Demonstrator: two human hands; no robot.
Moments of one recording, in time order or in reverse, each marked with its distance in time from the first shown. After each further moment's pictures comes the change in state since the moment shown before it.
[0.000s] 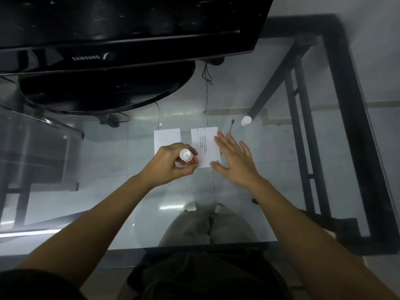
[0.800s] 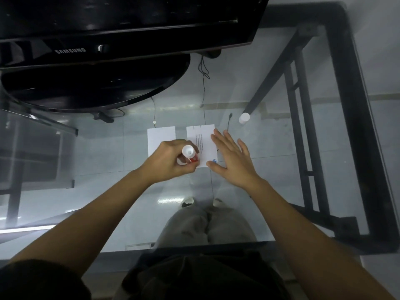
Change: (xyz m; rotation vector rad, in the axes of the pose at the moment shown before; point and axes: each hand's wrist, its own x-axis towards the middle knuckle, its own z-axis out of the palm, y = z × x) left_hand 0.016 0.000 0.005 -0.001 -0.051 0.053; right_hand 0.001 -0.001 0.000 0.030 0.006 0.006
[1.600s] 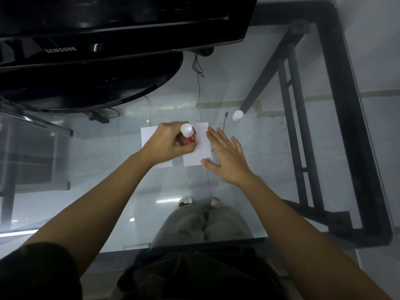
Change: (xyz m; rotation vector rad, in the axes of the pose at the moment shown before) left_hand 0.035 -0.001 -0.006 0.036 0.021 -0.025; right_hand 0.000 0.000 0.000 0.018 0.011 -0.010
